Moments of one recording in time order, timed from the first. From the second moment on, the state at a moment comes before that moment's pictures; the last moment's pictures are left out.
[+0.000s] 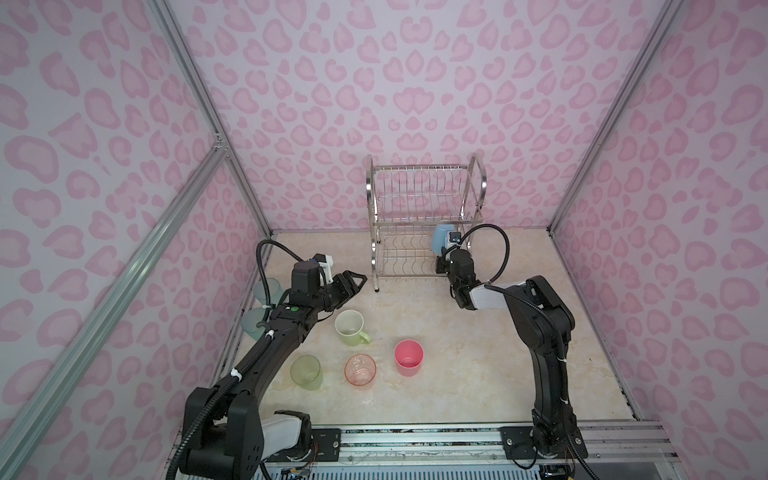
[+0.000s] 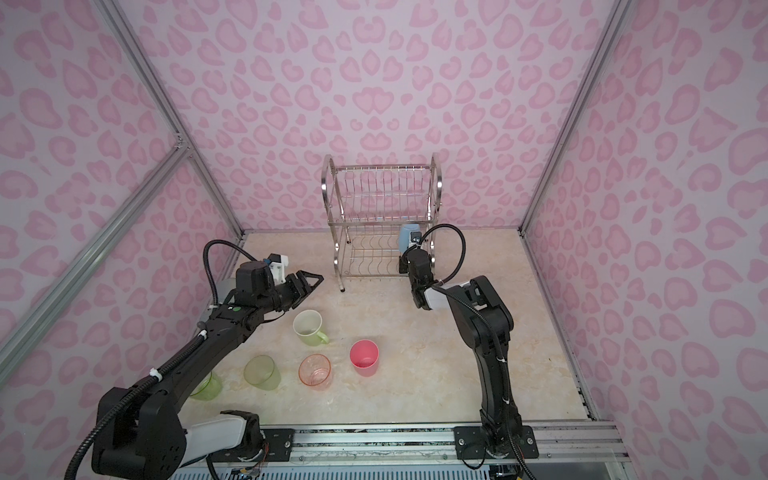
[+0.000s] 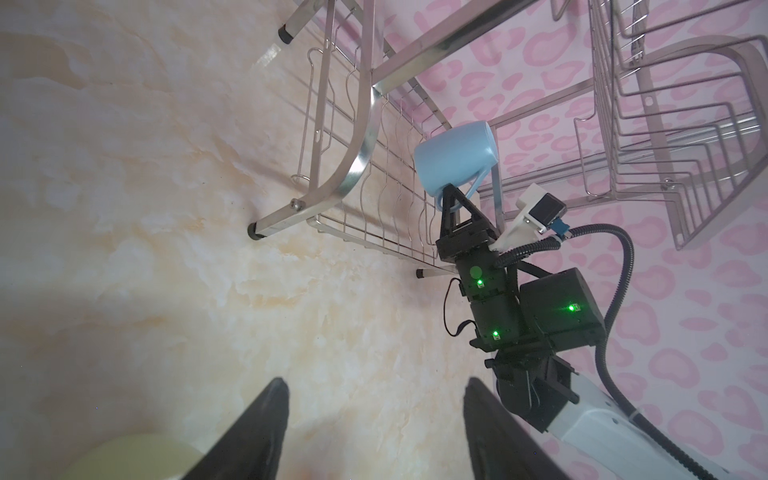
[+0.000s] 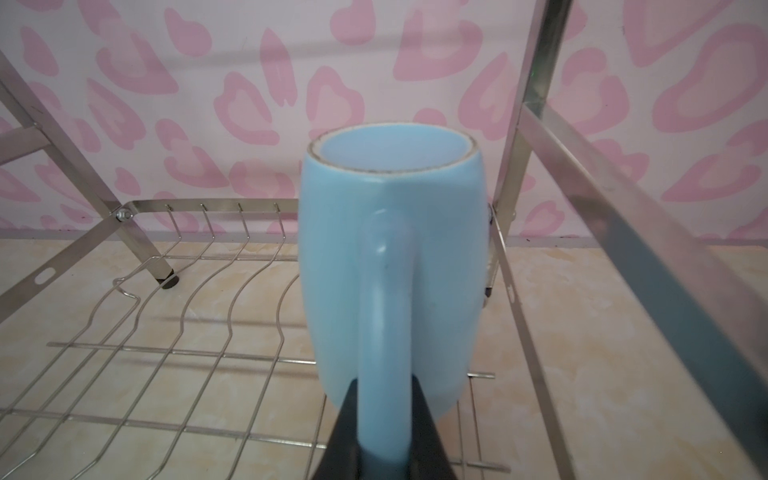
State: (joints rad) left arm -0.17 1.26 0.82 -0.12 0.49 -0.80; right arm 0.42 2.16 1.23 0.69 0.30 0.15
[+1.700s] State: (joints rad) left arm -0.16 1.21 0.78 -0.11 0.50 -0.81; right arm 0.40 2.24 1.39 0.62 0.36 0.19
